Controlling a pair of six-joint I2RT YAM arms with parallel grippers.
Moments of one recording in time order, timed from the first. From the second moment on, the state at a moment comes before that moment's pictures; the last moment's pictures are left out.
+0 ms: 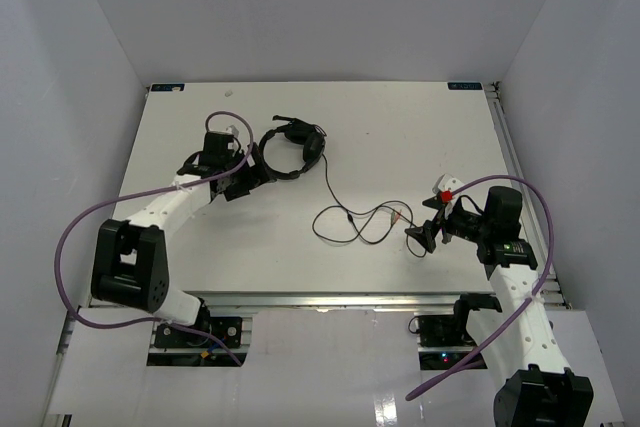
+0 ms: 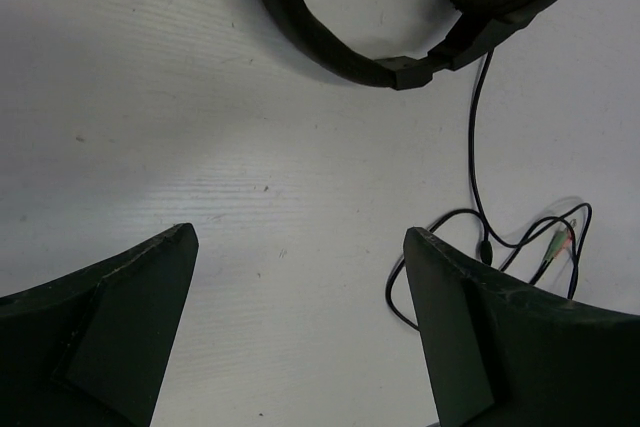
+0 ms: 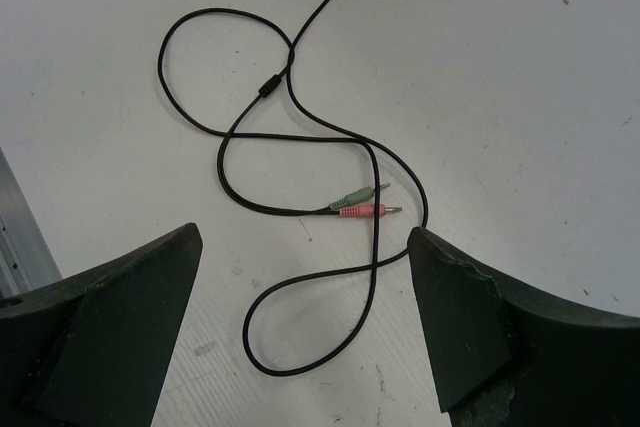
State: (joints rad) left arm -0.23 1.45 0.92 -0.31 0.18 -0.60; right arm -0.05 0.71 0.46 -0.34 -0.95 -0.59
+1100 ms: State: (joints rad) left arm -0.27 2.04 1.45 -0.42 -0.14 -0.62; right arm -0.05 0.70 0.46 -0.34 -0.96 -0.59
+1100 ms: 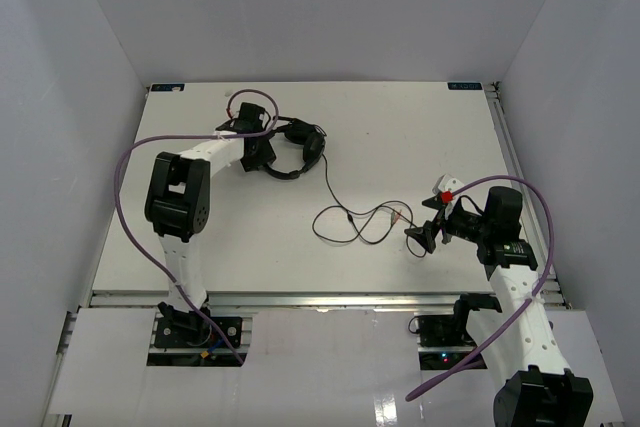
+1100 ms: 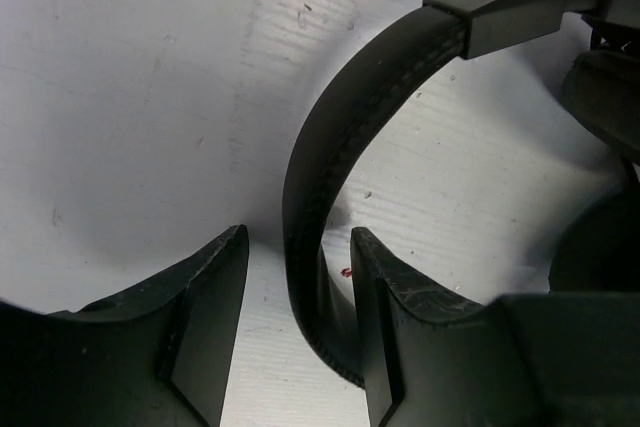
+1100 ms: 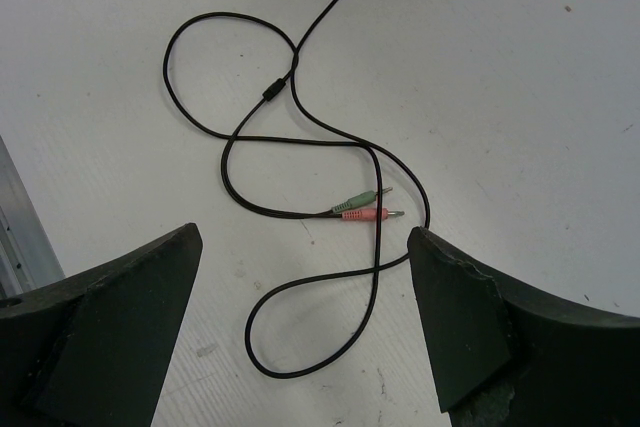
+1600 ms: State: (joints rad) left arm -0.28 2.06 1.47 -0.43 -0.15 -0.59; right arm -0.05 0.71 0.46 -0.34 -0.96 -0.59
